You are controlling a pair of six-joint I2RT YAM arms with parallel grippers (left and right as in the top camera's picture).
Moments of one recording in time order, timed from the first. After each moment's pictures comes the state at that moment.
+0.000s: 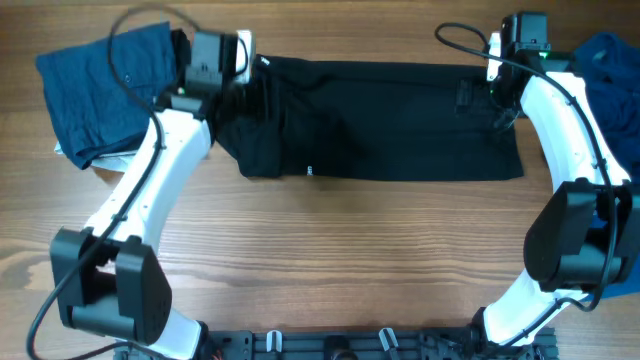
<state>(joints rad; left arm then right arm) -0.22 1.71 1.42 -0.57 0.14 -0.24 -0.06 1.90 1.56 -0.93 0.08 -0.02</state>
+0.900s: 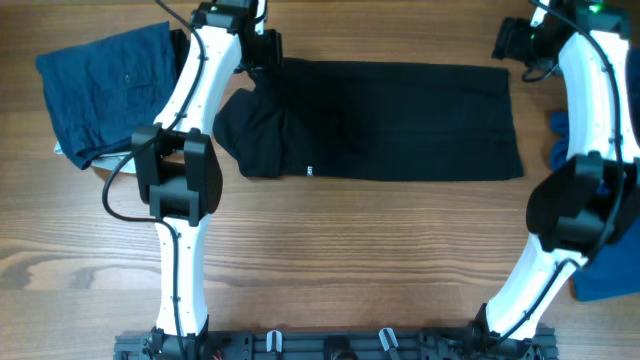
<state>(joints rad) -0.20 2.43 2.26 -0.99 0.06 -0.23 -0.17 2.13 2.03 -1.00 0.02 0.09</state>
